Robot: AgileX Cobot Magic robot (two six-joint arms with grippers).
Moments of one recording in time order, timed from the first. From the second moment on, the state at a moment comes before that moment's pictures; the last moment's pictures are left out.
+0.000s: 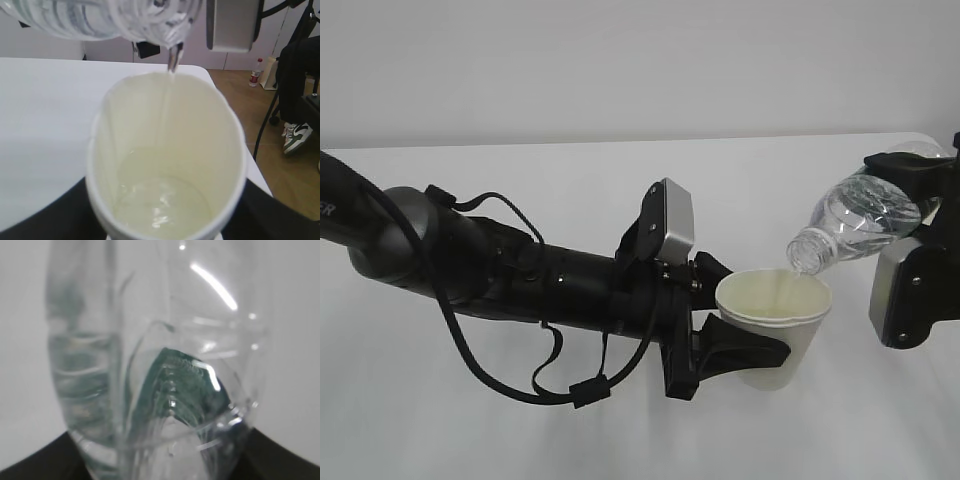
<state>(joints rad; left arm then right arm) -0.62 2.15 -1.09 1.18 -1.05 -0.64 0.08 1.48 -0.36 -0.27 -0.91 -1.51</state>
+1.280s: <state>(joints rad) -0.62 2.15 -1.09 1.18 -1.05 -0.64 0.08 1.49 -0.36 -0.28 -0.91 -1.51</state>
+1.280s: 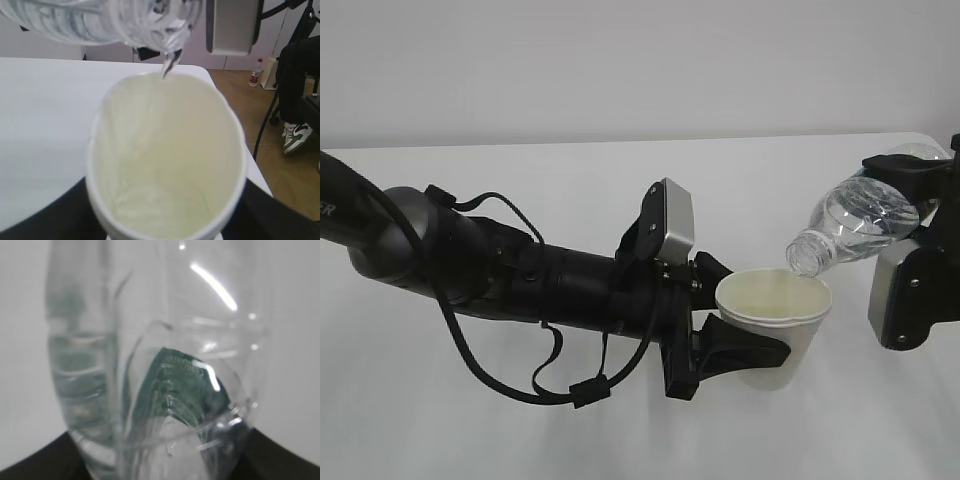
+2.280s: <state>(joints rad) -0.62 2.15 -1.09 1.18 -1.05 -0.64 0.08 1.49 -0.36 -0.28 -0.93 -1.52</state>
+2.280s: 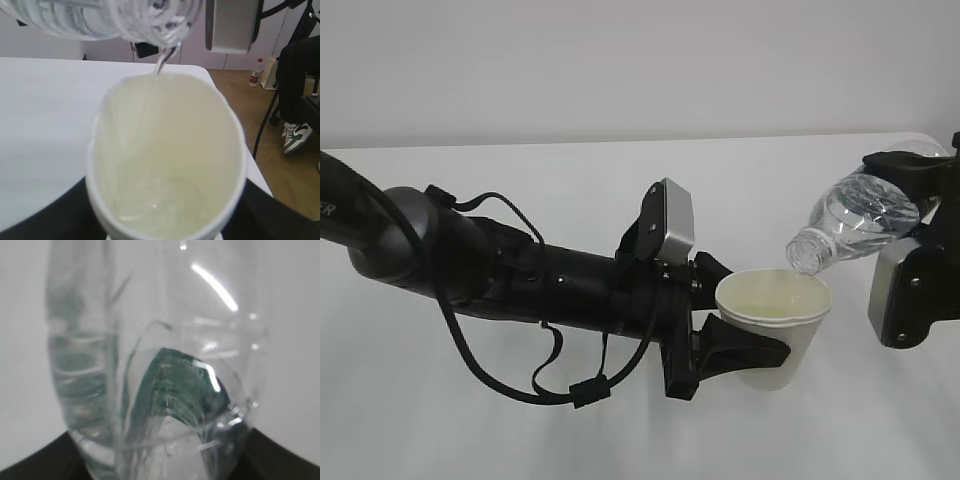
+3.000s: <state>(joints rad) -0.62 2.15 -1.09 1.18 -1.05 -0.64 0.08 1.49 -0.36 -0.28 -0.93 -1.53</state>
